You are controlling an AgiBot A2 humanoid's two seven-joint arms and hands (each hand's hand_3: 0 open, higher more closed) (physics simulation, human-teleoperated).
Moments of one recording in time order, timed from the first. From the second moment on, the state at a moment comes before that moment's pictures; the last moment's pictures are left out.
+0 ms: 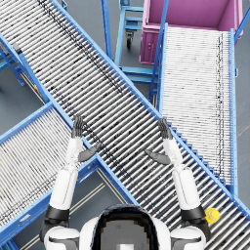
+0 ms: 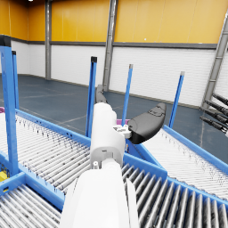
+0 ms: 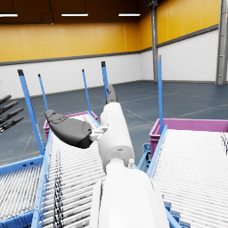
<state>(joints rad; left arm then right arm) 0.29 1.21 0.20 -1.80 1.00 0.10 0.10 0.29 -1.21 0.20 1.80 1.00 0.10 -0.10</state>
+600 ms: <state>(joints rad) 0.29 1.21 0.20 -1.80 1.00 0.10 0.10 0.29 -1.21 0.20 1.80 1.00 0.10 -0.10</state>
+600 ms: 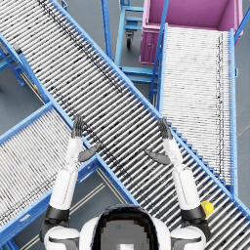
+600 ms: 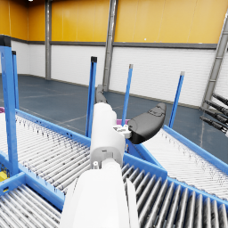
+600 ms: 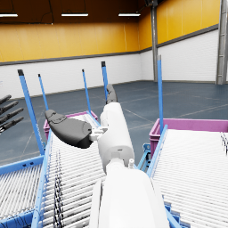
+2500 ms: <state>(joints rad) 0.30 1.22 0.21 -1.78 1.00 0.04 0.04 0.29 -1.22 0.21 1.78 1.00 0.04 -0.04</state>
